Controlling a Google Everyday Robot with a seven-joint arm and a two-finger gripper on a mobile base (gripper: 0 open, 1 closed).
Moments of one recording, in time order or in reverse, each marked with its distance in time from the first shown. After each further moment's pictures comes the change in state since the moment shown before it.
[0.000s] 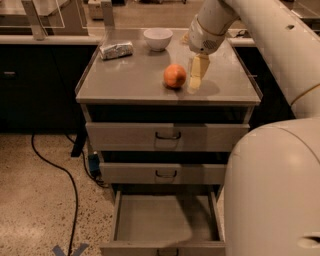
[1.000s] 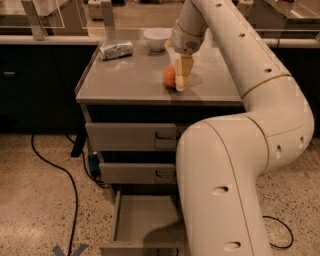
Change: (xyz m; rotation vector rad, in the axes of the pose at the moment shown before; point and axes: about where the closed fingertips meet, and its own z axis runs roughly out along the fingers) arm -0.015 -0.038 0.046 -0.043 0.028 -0.088
